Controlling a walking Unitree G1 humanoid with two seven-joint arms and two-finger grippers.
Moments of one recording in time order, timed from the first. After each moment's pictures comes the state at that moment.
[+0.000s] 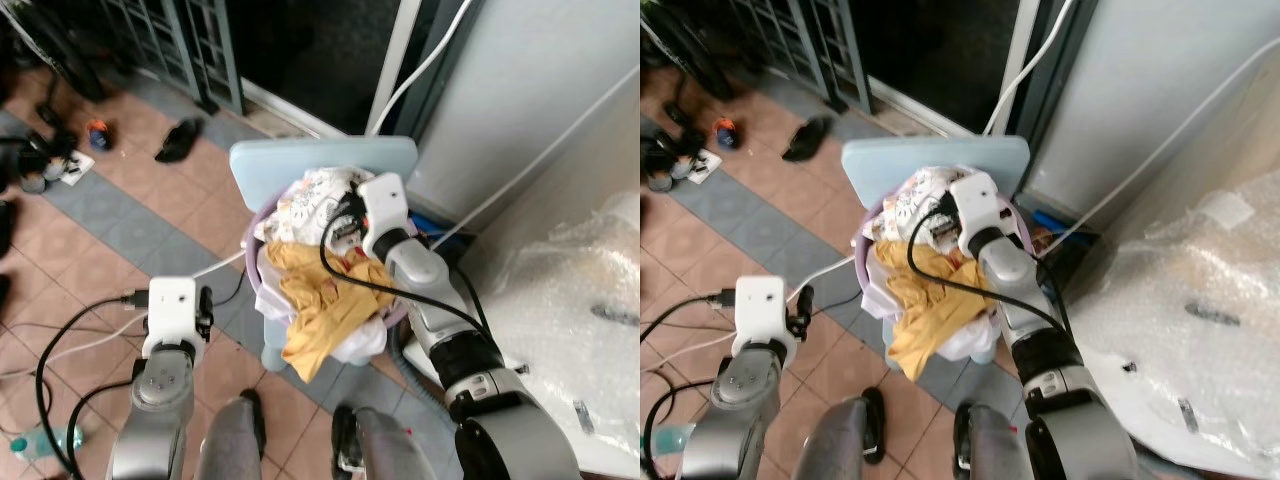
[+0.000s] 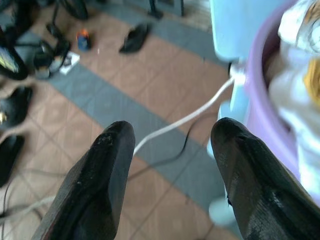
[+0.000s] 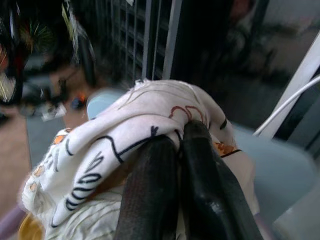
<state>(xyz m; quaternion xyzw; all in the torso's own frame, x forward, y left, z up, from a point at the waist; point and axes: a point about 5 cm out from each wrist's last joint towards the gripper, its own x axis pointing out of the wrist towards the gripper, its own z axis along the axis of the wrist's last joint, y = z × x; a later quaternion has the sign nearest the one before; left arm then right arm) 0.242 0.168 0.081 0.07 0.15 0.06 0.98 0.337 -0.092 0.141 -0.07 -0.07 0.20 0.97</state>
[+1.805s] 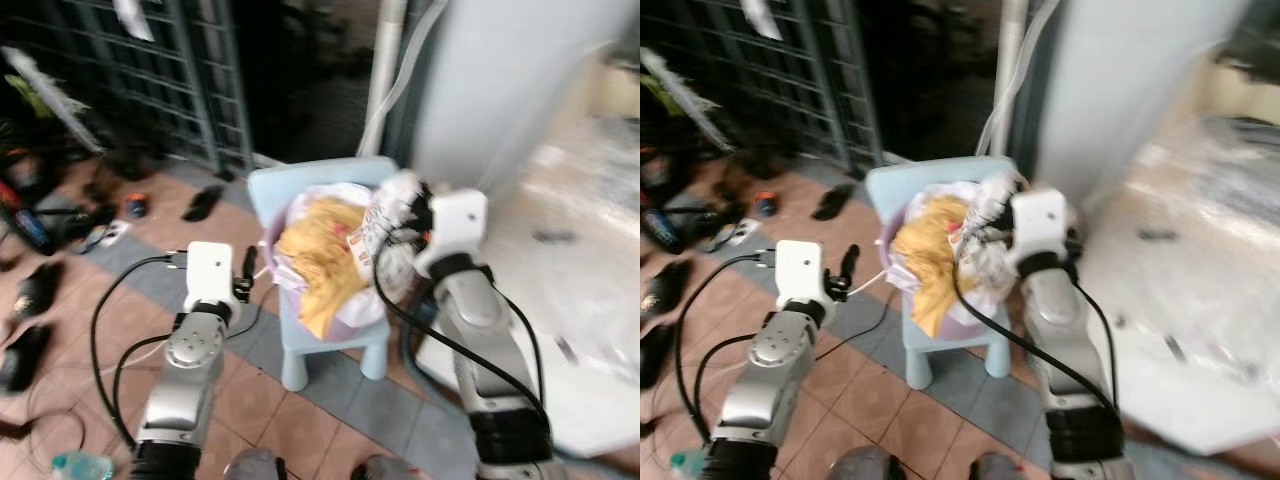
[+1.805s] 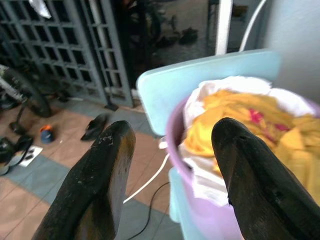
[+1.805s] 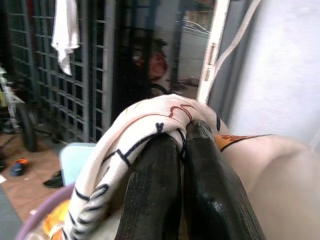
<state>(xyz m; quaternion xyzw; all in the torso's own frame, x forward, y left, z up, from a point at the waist) 0.275 0.140 0.091 0.02 0.07 -0.02 1.00 0.298 -0.121 0.162 -0.07 -0.10 0.11 0.99</state>
